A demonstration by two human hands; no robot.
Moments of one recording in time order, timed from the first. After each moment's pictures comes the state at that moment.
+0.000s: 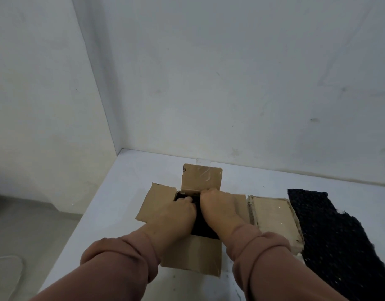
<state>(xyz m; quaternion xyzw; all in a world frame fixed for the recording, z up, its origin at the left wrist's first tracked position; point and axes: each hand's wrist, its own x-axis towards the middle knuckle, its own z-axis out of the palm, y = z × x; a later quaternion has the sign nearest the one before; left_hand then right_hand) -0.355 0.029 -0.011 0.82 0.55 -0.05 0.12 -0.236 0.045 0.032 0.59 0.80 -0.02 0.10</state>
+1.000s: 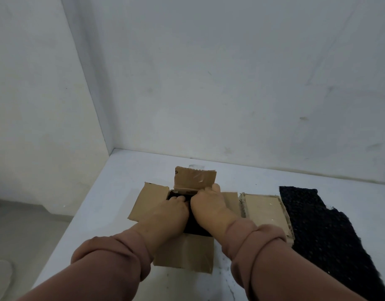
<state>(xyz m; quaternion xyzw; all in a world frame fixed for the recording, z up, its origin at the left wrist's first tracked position) -0.355 0.028 -0.010 0.83 0.55 -0.07 0.09 -0.241 0.038 0.046 0.52 0.83 0.04 0.22</state>
